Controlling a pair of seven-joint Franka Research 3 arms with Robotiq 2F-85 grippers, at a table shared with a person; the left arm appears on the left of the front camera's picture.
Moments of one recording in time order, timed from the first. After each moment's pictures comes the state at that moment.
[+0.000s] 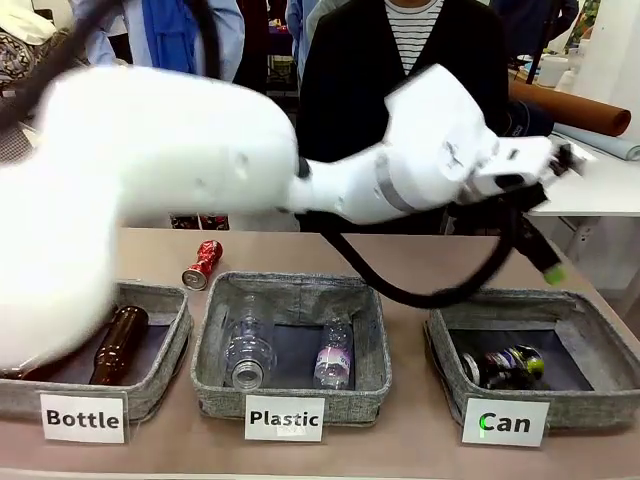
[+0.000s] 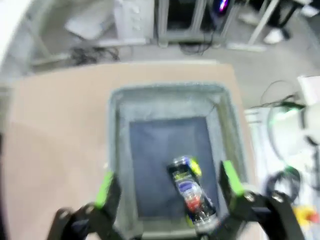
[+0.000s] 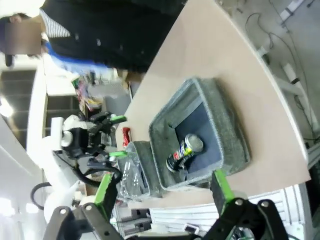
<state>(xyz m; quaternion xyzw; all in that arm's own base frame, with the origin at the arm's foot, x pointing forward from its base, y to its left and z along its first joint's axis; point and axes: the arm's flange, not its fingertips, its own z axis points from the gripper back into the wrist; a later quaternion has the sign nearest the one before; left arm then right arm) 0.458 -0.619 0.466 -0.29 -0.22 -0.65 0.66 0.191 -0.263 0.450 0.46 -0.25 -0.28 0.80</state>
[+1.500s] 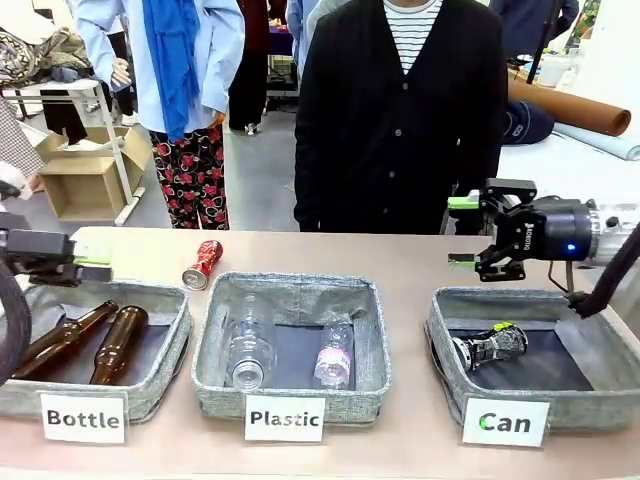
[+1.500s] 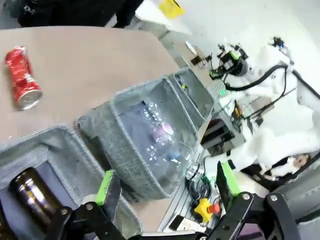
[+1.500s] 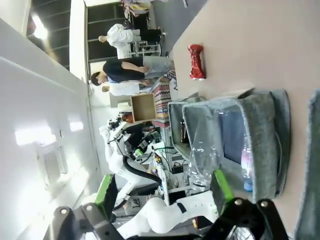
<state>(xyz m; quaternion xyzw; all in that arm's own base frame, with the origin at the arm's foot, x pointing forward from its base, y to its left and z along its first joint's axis) 0.350 0.002 0.399 -0.52 -0.27 -0.19 0.79 0.391 0.071 0.407 0.63 -0.06 -0.13 0.76</state>
